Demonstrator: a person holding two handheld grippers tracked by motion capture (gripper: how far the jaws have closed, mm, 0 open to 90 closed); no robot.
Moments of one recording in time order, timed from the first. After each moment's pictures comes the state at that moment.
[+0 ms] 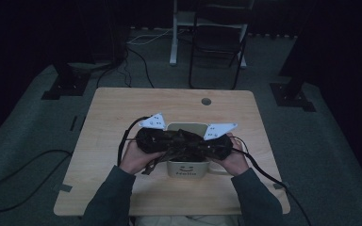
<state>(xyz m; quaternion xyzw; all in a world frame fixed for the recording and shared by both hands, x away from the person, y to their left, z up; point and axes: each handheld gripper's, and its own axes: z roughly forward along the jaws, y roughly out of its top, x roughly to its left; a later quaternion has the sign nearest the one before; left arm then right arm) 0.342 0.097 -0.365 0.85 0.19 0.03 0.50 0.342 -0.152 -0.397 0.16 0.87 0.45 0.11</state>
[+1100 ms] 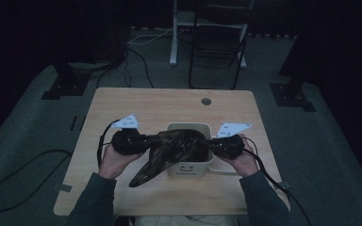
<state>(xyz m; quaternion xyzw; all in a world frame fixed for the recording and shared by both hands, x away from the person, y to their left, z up) 0.338 0.152 -0.379 0.83 0.27 0.04 0.49 0.344 -0.186 -0.401 0.21 0.86 0.45 0.12</state>
